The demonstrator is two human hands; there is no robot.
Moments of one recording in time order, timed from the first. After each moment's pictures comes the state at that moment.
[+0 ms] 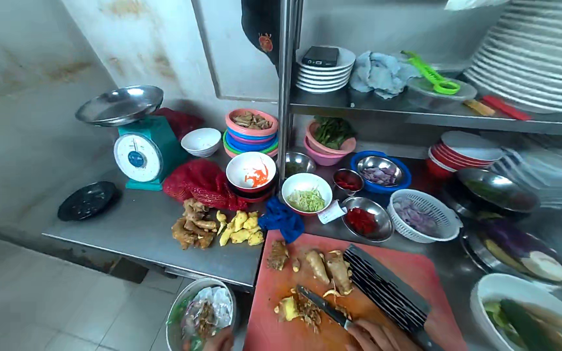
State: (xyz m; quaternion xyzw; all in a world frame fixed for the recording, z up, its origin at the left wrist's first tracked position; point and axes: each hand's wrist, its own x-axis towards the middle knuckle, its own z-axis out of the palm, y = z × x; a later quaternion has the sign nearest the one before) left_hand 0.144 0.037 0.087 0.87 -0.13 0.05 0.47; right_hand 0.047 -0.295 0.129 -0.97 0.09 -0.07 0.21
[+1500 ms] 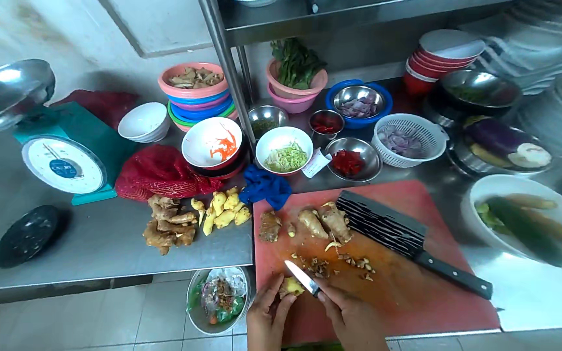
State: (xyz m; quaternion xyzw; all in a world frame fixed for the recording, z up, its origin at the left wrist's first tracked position) left_hand 0.174 -0.038 0.101 0.81 -0.19 -0.12 0.54; right_hand 0.079 -0.199 0.149 -0.87 0.29 0.01 0.41
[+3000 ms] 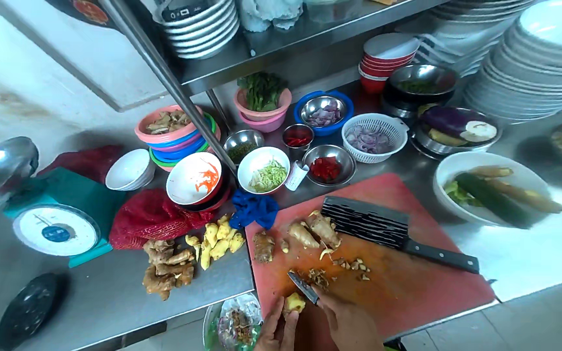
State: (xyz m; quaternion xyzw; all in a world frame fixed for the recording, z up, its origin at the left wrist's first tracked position) left_hand 0.165 -0.044 0.127 0.83 -0.12 -0.16 0.52; right_hand 0.093 -0.189 0.157 -0.83 0.35 0.12 0.41
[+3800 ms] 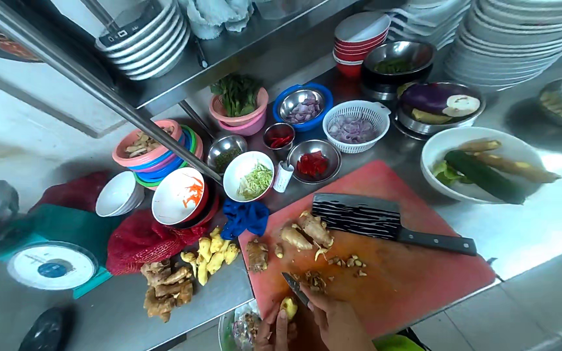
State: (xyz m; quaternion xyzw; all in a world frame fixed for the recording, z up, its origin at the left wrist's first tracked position) left_hand 0.173 -0.055 0.130 0.79 -0.02 -0.19 0.59; right_hand 0.108 -0.188 0.153 -0.77 0.34 0.09 0.53
